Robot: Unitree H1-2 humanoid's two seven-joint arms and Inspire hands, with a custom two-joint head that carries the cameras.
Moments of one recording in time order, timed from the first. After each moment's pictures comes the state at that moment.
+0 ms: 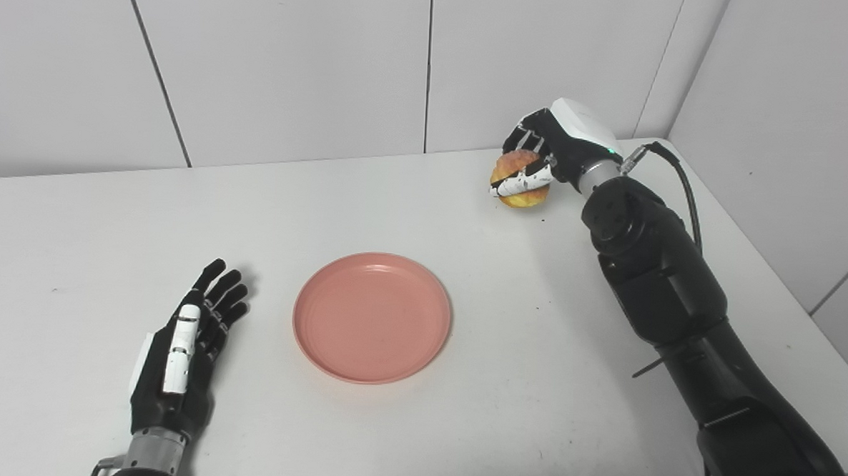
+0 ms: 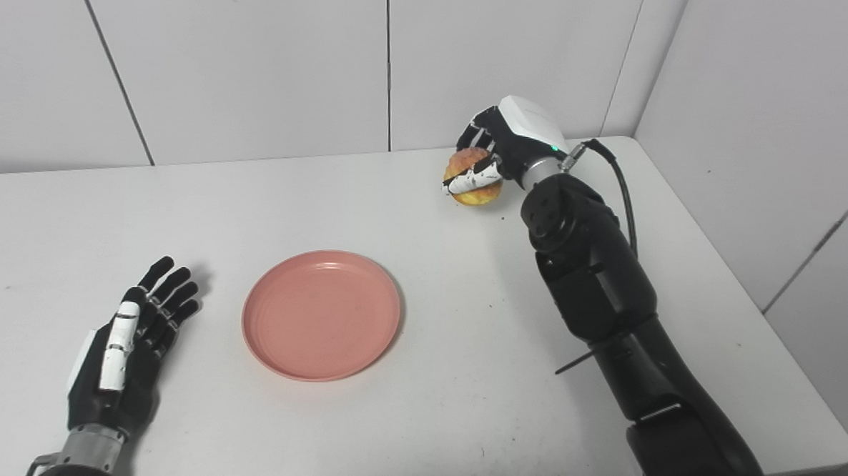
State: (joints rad) left arm -0.03 0.05 0.05 -0.05 -0.25 0.09 -0.16; right arm -0.67 -0.37 0.20 0.07 -0.71 0.47 0.33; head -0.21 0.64
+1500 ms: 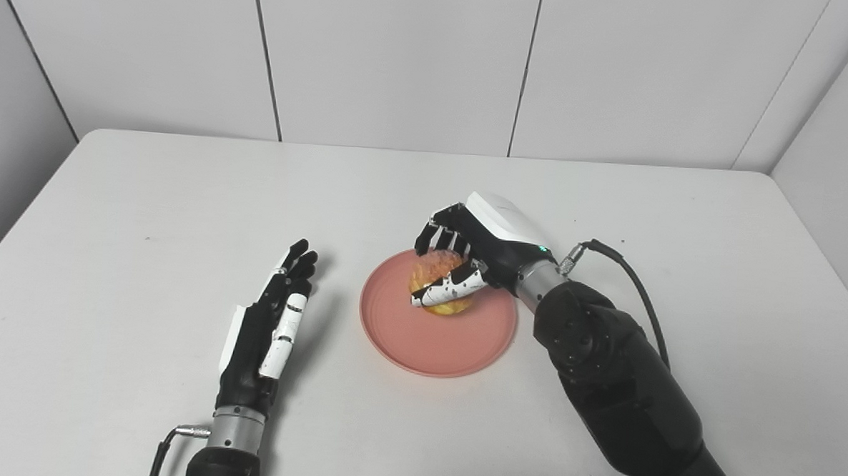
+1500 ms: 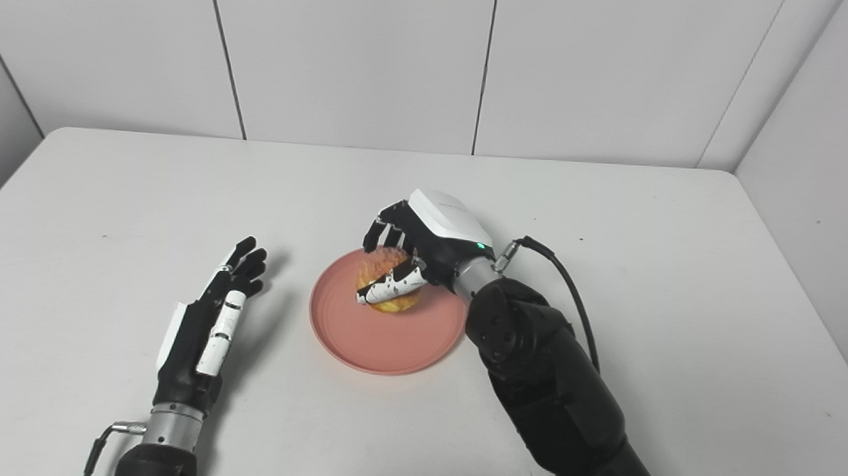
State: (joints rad) left arm 0.06 -0.02 -0.05 -0.11 0.10 -0.09 0.00; right arm -0.53 -0.18 0.49 -0.11 -0.69 0.45 0.41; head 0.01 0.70
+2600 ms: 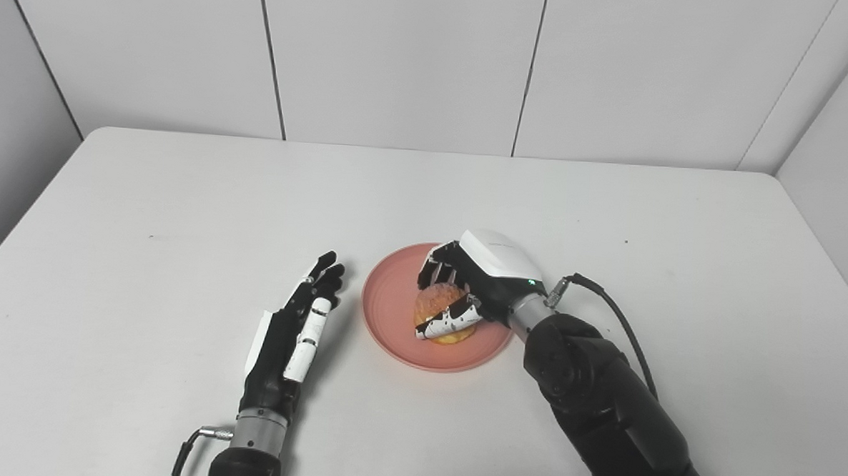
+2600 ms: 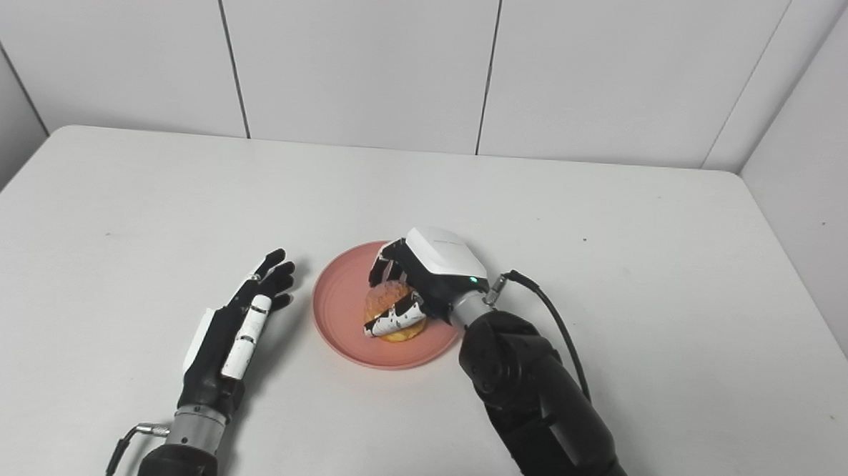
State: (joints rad) left arm 0.07 -0.03 -0.09 -0.15 0.11 -0.01 0.02; right arm -0.49 -0.17 0.53 0.02 -0.76 0.34 0.33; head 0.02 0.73
